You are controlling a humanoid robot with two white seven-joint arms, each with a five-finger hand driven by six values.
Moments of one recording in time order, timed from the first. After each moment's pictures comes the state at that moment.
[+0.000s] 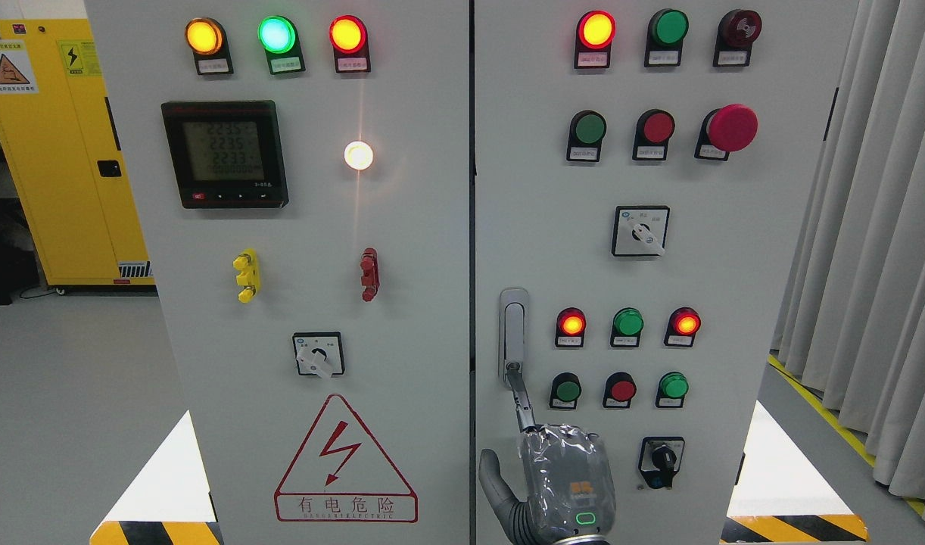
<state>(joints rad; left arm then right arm) -0.04 -0.11 -0.09 -0.04 0.15 -0.05 -0.03 -0.28 0.15 0.34 -1.68 1.46 0.21 -0.12</state>
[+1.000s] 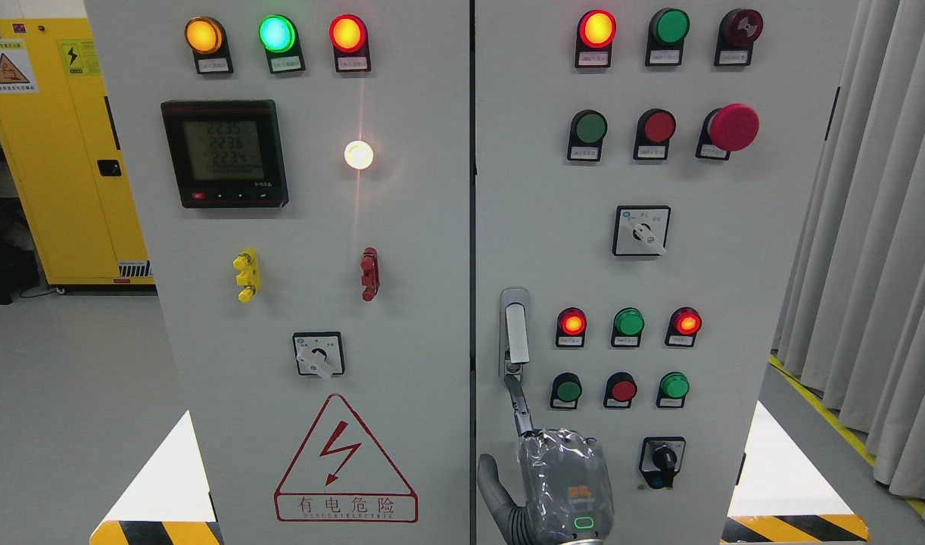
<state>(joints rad) -0.04 -0.11 -0.09 -0.04 0.15 -0.05 -0.03 -0.28 0.15 0.34 -1.69 1.46 0.21 -0.11</state>
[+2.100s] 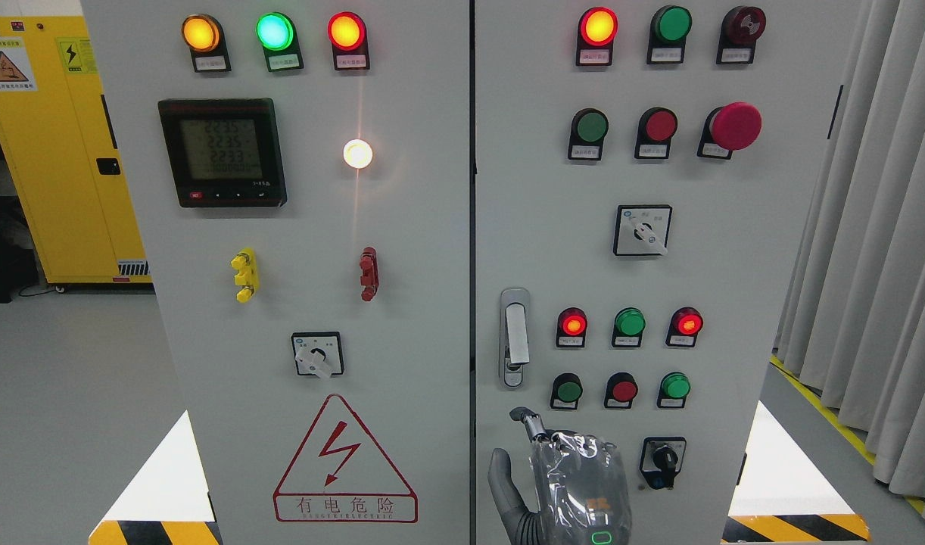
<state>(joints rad) -0.04 -0.11 -0.09 -0.04 0.15 -0.05 -0.03 -0.21 0.14 0.34 -1.82 1.46 0.20 -0.15</state>
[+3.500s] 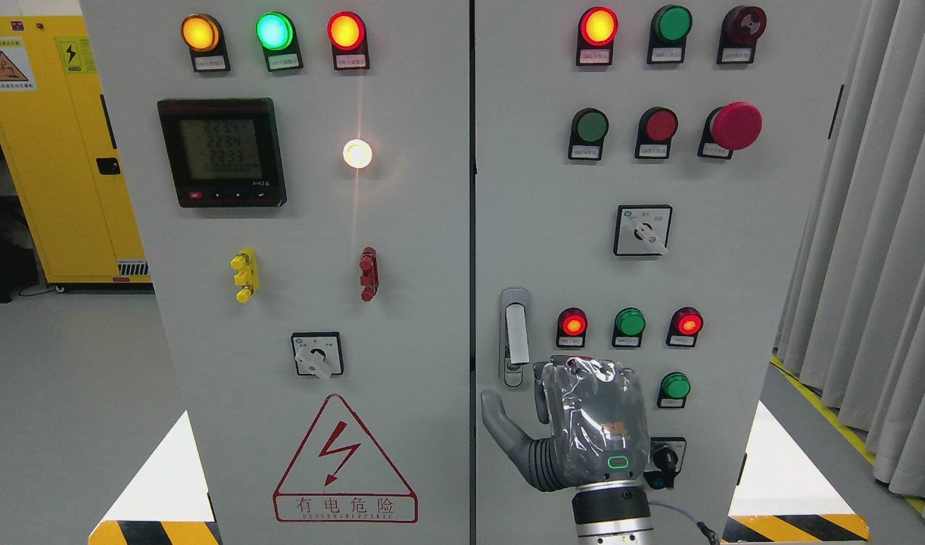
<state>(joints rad) -0.04 -0.11 -0.09 -0.04 0.15 -0.05 -0.03 -0.39 0.14 0.30 -1.83 1.47 0.21 -0.06</state>
